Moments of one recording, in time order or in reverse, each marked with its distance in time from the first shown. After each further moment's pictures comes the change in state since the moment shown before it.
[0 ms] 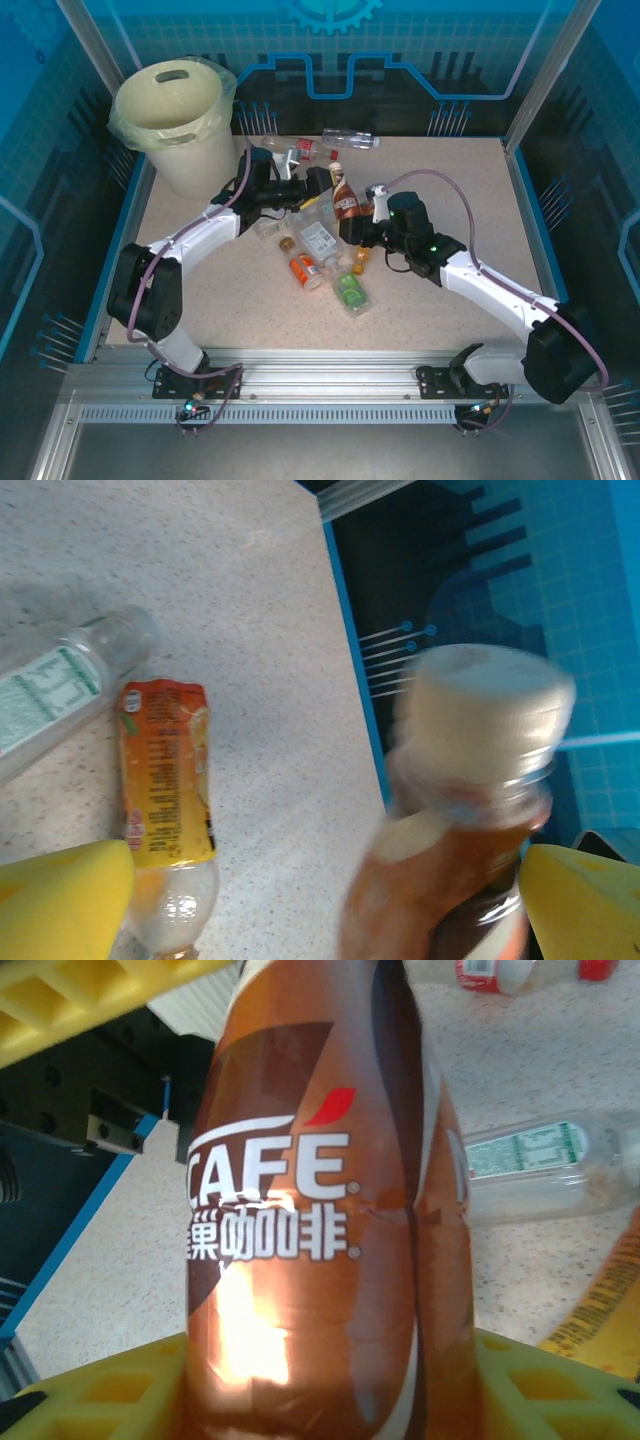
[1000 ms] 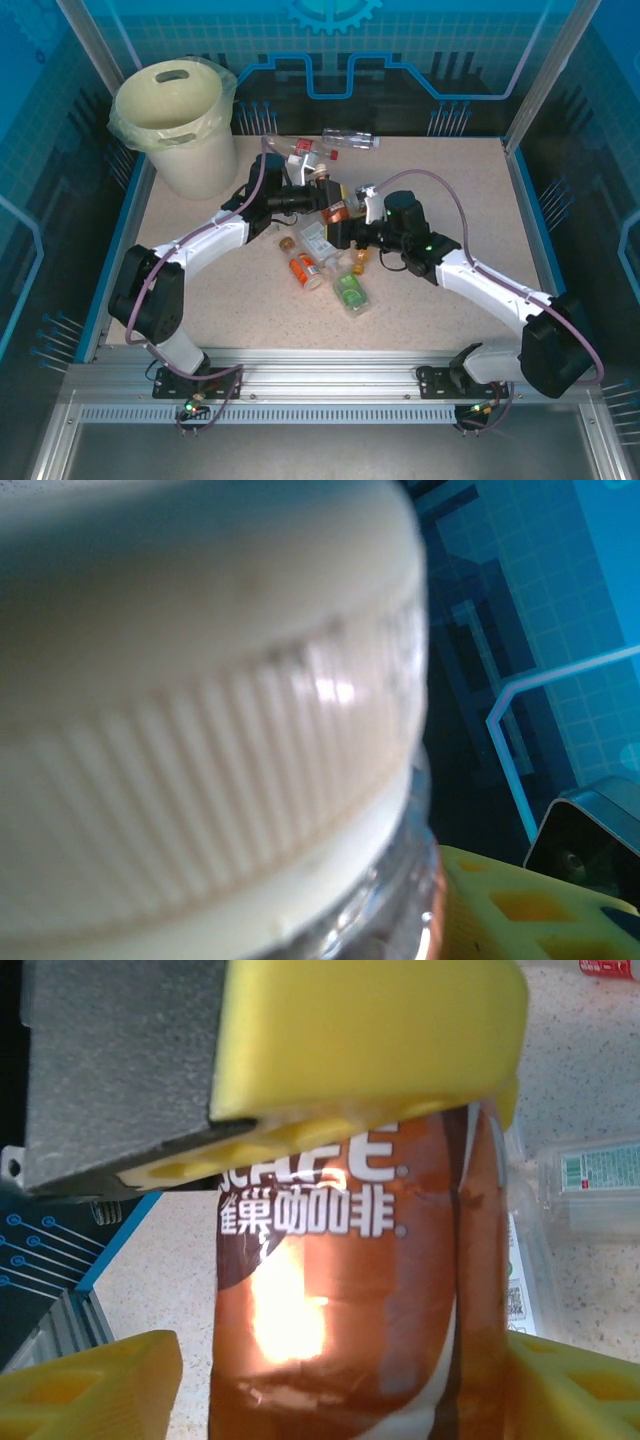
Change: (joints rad) left arm -0.075 -0.008 -0.023 0.070 0.006 0.074; right arm 0.008 0.023 0.001 0.066 -0.139 -0.024
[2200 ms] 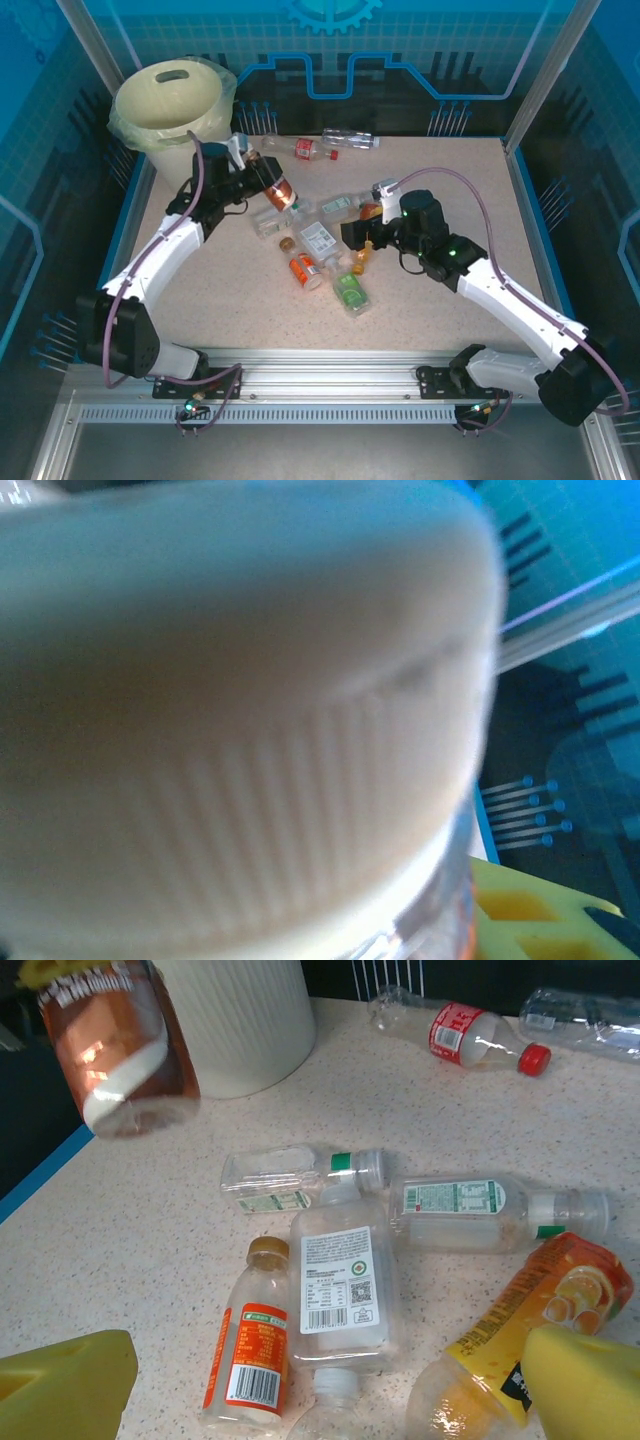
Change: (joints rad) left arm 0.237 -0.239 0.003 -0.280 -0.364 0.086; right arm 0.000 -0.168 0.058 -0.257 0.249 -0.194
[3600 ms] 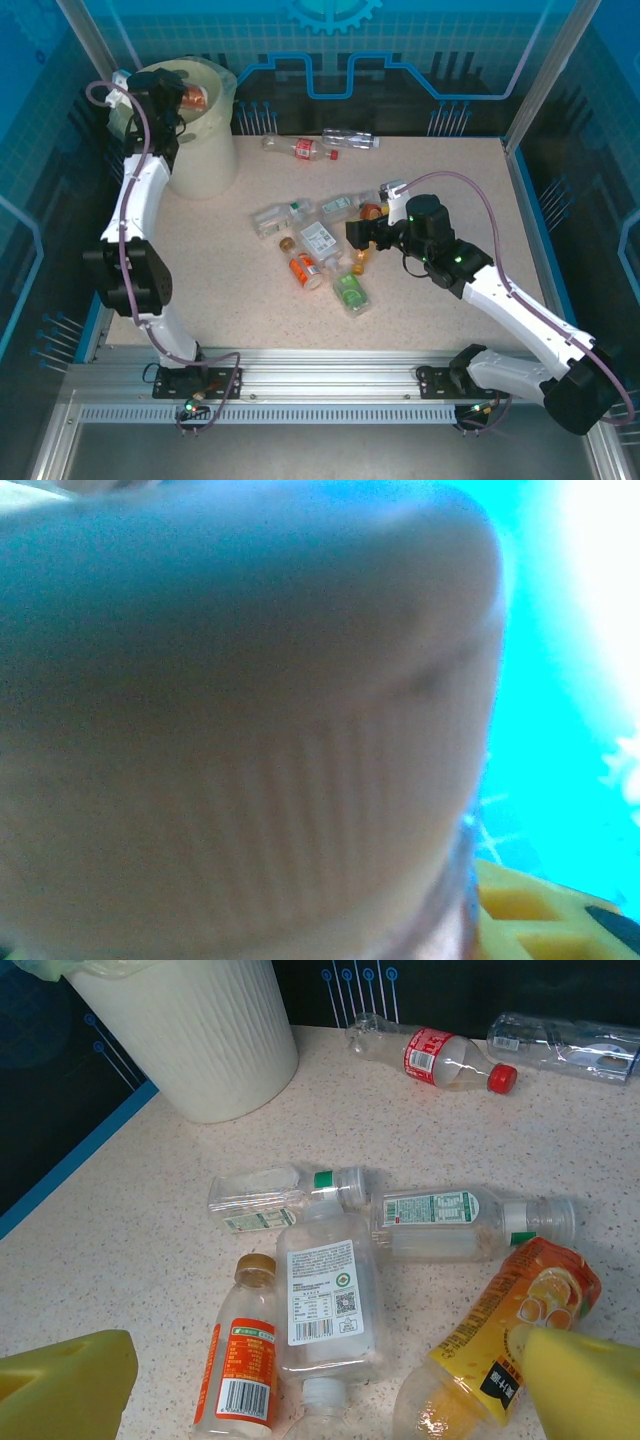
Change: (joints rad) left arm 0.334 0.389 0.603 0.008 -0.530 -0.349; right arm 0.000 -0.049 -0.034 0.023 0.044 0.026
